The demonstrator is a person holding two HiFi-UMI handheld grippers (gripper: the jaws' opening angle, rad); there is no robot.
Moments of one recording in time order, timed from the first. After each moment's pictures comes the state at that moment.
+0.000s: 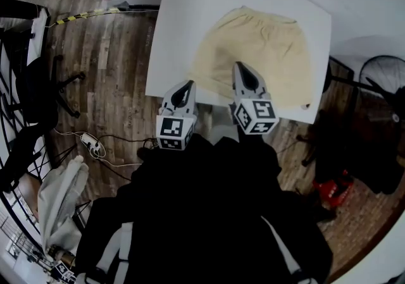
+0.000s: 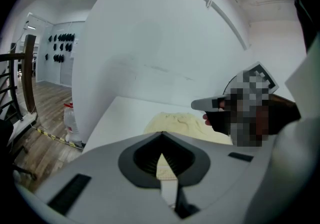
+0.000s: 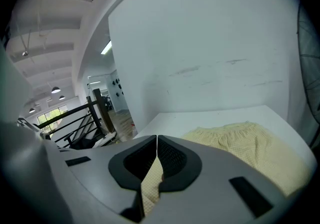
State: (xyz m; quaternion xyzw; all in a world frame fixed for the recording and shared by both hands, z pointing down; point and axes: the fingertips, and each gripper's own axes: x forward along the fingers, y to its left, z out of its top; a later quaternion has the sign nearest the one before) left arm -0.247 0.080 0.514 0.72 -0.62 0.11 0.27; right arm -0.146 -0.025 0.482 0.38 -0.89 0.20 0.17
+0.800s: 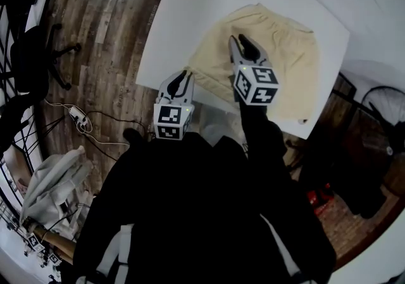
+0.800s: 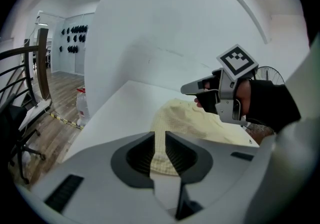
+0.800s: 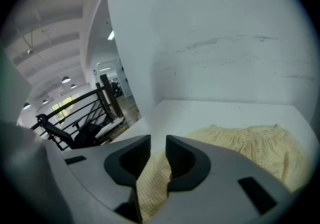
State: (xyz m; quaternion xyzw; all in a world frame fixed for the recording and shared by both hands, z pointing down) left arm -0.247 0.063 0.583 0.66 -0.66 0.14 0.34; right arm -0.196 -0.104 0.545 0.30 -0.89 0.21 0.26
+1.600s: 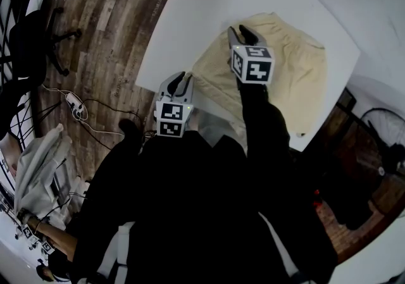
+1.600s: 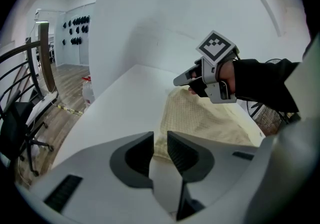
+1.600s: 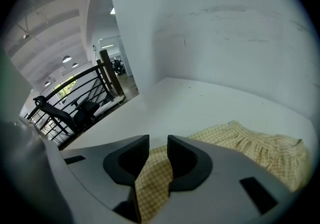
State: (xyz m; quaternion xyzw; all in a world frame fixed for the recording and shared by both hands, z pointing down) left arm -0.264 0.063 0.637 0.62 -0.66 0.18 0.39; right arm -0.246 -0.147 0.621 0.26 -0.86 0.19 0.39
